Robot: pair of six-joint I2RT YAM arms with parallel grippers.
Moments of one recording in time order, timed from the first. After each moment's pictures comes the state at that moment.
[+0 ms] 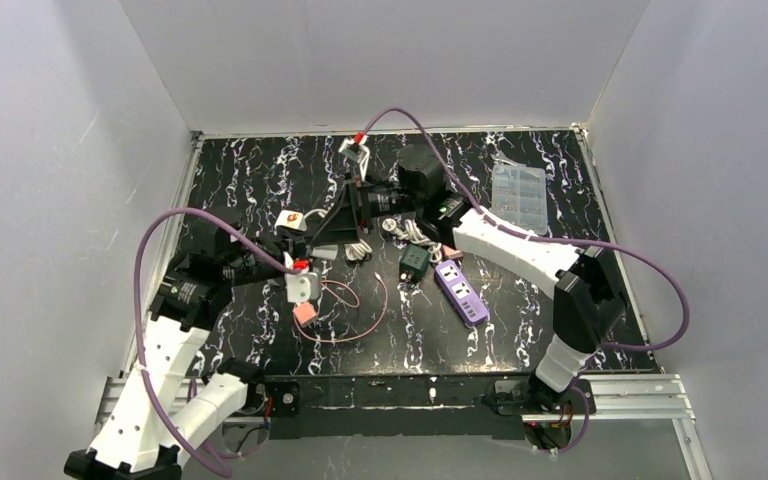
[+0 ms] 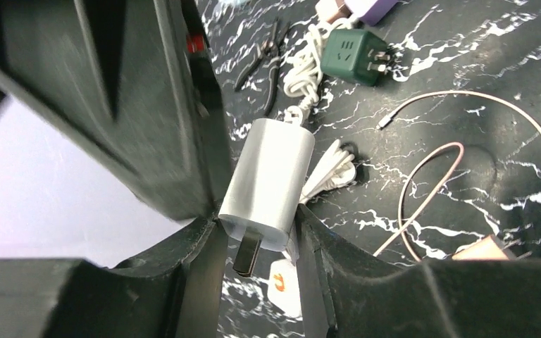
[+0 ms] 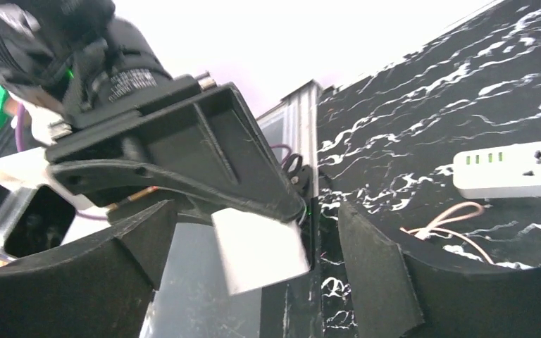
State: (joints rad) left arm -0.33 0.80 1.05 -0.81 0.74 1.37; right arm 0.85 1.70 1.40 0.27 -0.93 0.70
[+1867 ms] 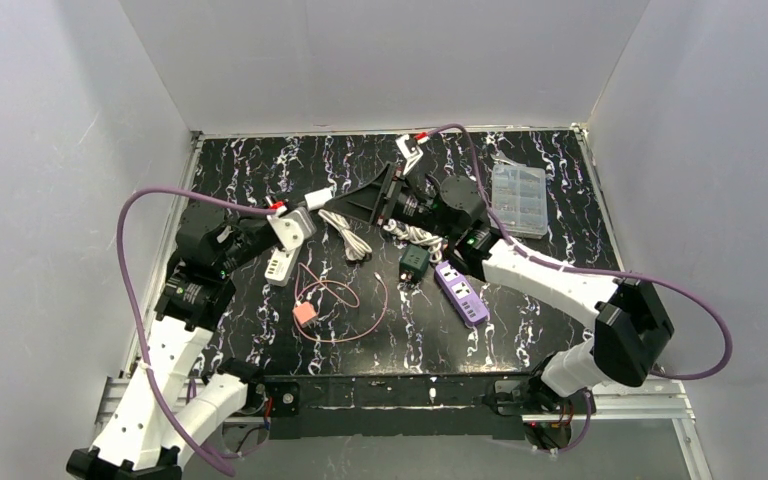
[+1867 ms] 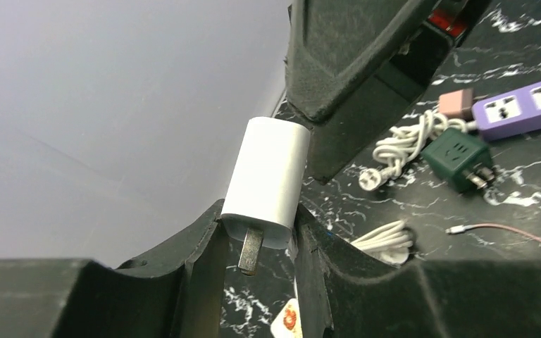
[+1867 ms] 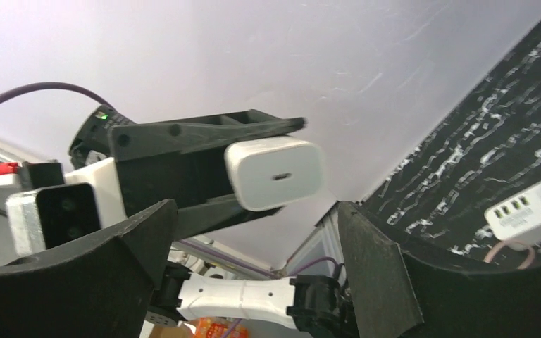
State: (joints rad) left arm -0.33 0.78 0.98 -0.27 0.57 0.71; right arm 0.86 1.43 1.08 0.57 -0.42 1.10
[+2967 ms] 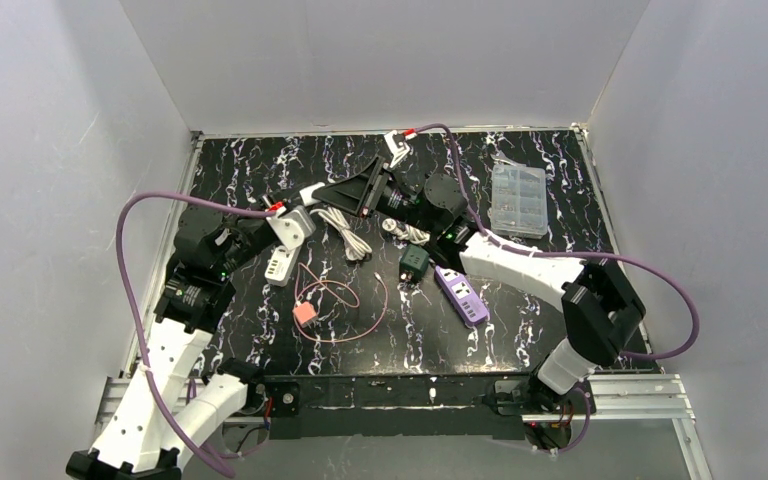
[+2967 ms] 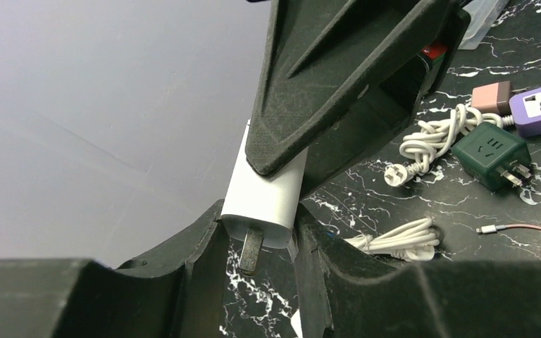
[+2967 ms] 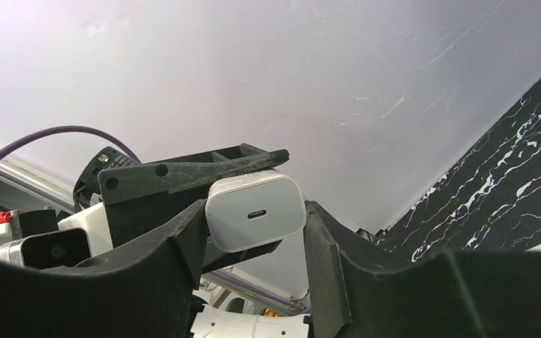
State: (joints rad) left arm -0.33 0.77 0.96 -0.23 0.50 0.76; right arm 0.88 1.59 1.15 0.77 -0.37 1.21
